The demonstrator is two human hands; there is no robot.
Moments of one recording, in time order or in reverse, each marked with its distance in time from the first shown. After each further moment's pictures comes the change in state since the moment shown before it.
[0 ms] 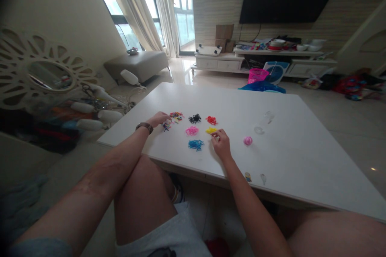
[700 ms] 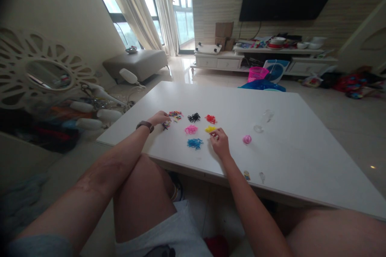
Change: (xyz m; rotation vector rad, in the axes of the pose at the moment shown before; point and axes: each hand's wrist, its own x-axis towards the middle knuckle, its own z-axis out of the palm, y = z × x) left_hand -0.004 0.005 0.006 0.422 0.011 0.067; right_hand 0.000 0.001 0.001 0.008 -0.022 0.015
